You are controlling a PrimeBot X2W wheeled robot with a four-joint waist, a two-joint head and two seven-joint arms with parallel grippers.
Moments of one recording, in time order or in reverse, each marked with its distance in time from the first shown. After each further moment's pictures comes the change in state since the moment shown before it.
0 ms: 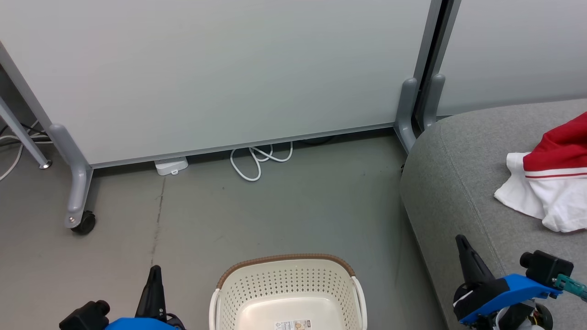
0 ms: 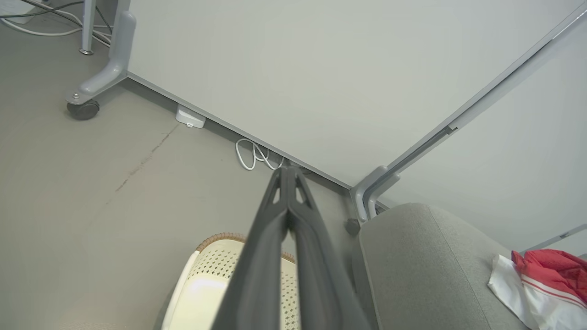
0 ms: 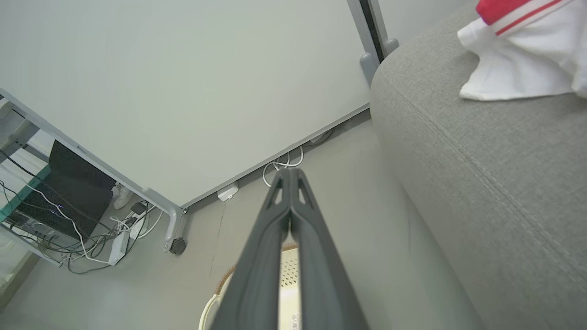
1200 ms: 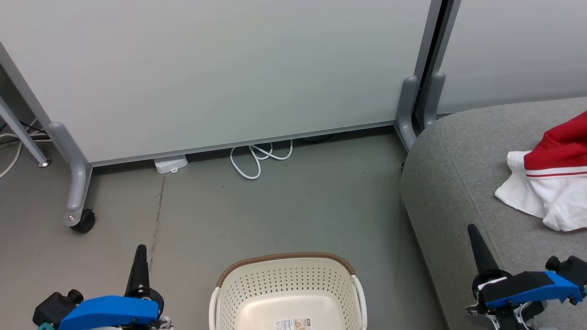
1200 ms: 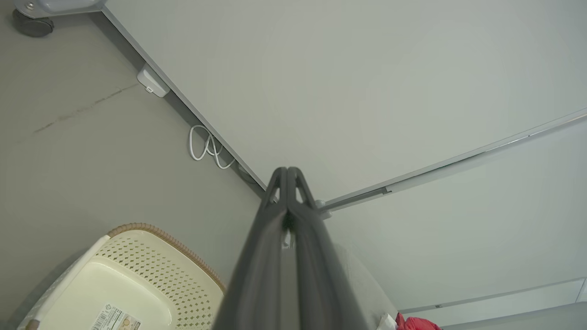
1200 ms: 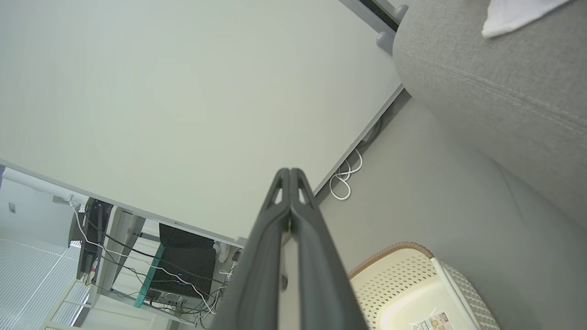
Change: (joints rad) left arm -0.060 -0.003 0.066 -0.052 -0.421 0.000 0.119; right arm -0.001 -0.001 -0.026 -0.052 0.490 0.000 0.056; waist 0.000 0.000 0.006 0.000
